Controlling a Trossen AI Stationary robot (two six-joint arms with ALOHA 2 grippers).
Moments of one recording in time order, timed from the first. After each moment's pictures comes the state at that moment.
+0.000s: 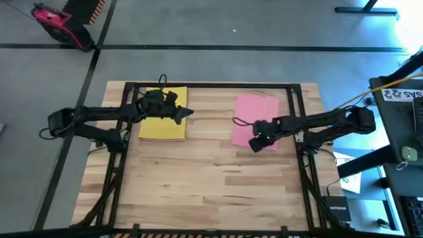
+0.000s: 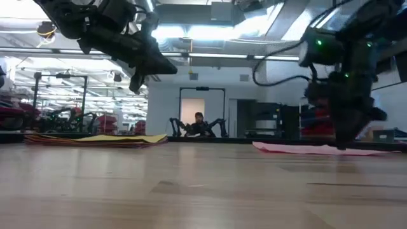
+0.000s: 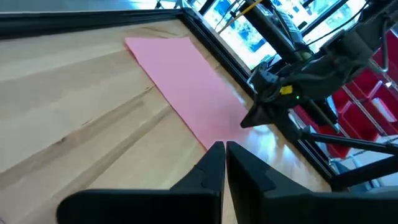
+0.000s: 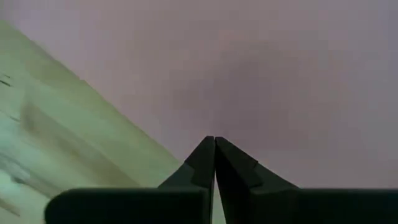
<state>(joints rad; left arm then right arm) 0.44 1.20 0.56 0.31 0.22 -0.63 -0.13 1.28 0.52 -0.60 -0.05 0.95</state>
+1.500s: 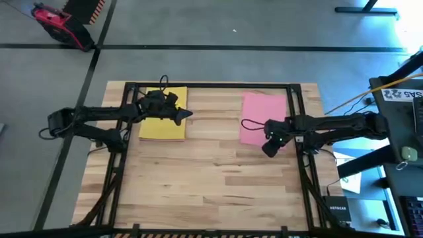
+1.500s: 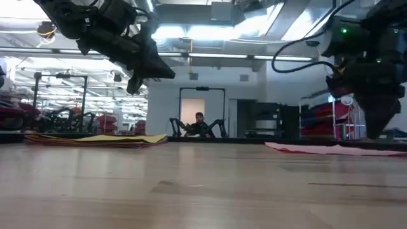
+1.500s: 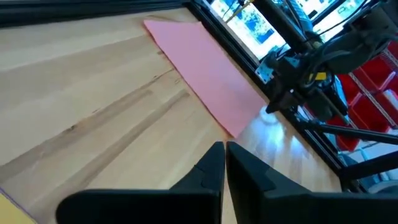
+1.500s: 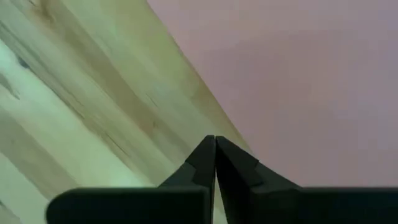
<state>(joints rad) 0.44 1.20 0.56 0.26 0.22 -0.62 -0.13 1.01 0.48 -0.83 -0.15 0.68</state>
